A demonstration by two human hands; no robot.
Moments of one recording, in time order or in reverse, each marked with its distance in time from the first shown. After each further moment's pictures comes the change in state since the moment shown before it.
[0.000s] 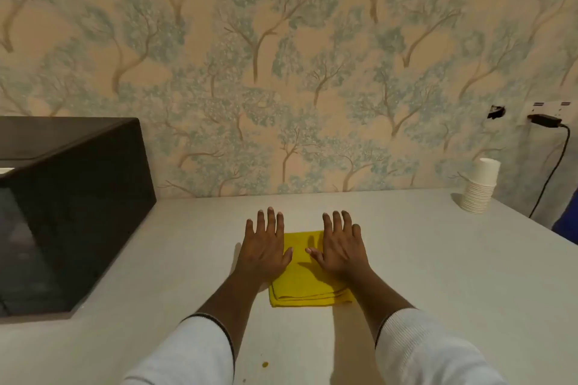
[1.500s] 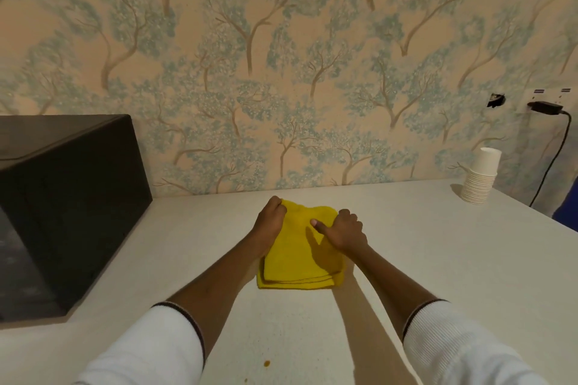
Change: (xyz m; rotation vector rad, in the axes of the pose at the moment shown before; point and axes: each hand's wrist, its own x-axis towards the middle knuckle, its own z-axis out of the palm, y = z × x) left_hand 0.048 -0.001 -0.026 -1.378 -0.077 -0.378; right_hand 0.033 0.011 0.008 0.551 -0.173 0.441
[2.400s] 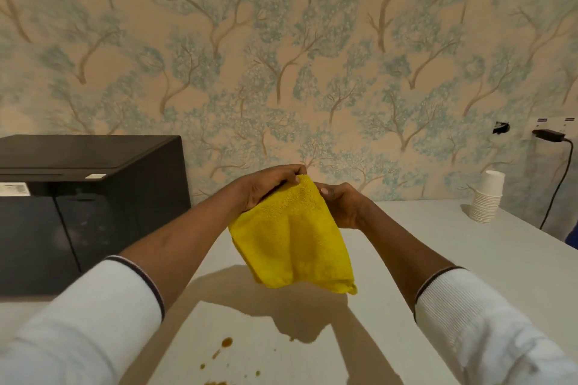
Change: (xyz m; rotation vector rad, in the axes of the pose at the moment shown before) left_hand -0.091 0.158 -0.107 -0.129 -0.598 0.110; right_hand -0.070 -0.113 -0.107 1.131 -1.040 -0.387
